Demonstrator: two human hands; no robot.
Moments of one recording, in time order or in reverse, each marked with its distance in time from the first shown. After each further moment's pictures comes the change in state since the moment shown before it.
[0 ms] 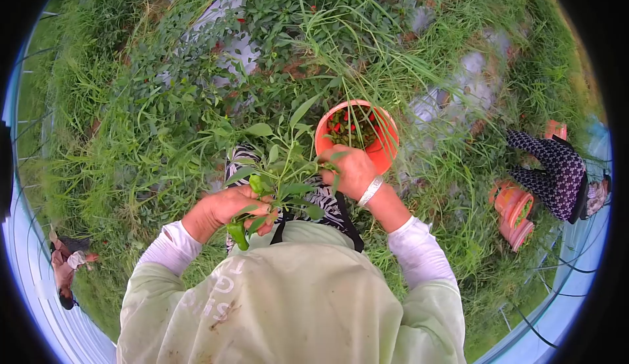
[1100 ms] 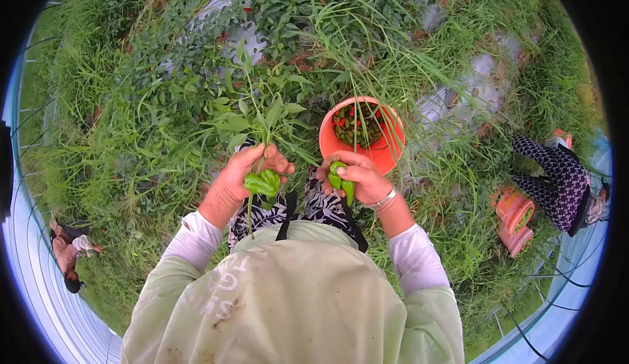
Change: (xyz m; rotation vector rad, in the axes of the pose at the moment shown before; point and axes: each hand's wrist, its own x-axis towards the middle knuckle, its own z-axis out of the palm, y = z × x) left_hand 0.048 -0.013 -0.037 -0.596 0.204 0.357; right_hand -0.015 0.018 0.006 1.591 -0.264 0.451
